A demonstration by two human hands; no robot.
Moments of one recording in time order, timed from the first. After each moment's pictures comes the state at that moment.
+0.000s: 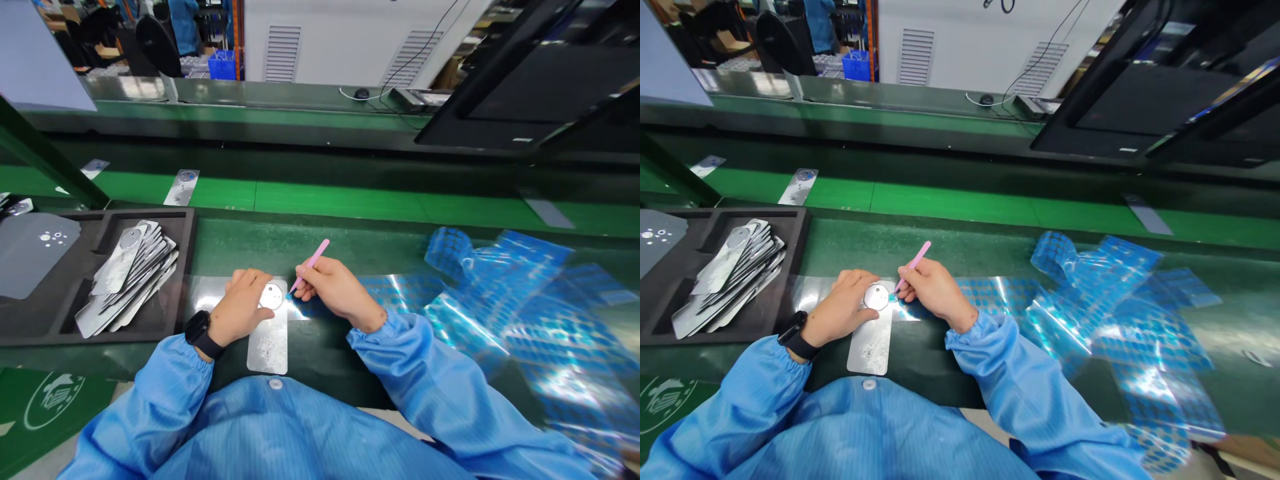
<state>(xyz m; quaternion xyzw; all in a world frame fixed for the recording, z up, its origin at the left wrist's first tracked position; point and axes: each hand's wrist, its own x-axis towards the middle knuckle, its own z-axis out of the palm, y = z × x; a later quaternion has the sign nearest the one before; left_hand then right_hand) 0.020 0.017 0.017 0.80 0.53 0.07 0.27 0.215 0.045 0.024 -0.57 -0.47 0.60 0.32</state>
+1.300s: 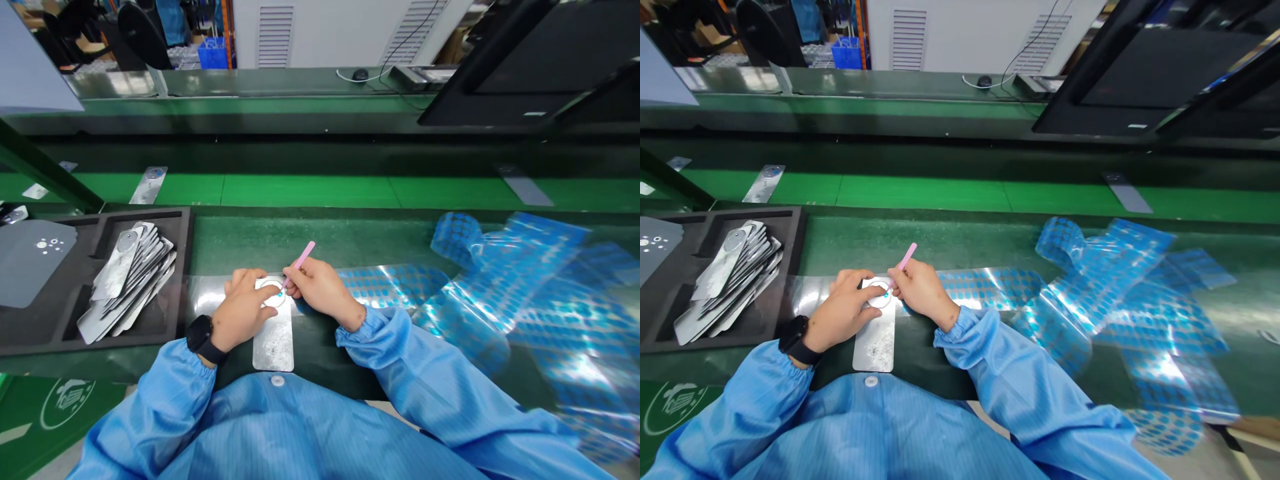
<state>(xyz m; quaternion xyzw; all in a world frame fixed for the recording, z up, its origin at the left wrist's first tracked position) 0.021 0.011 0.020 0.82 0.52 0.02 0.25 0.196 0.037 0.013 -0.61 -0.56 0.49 0.27</state>
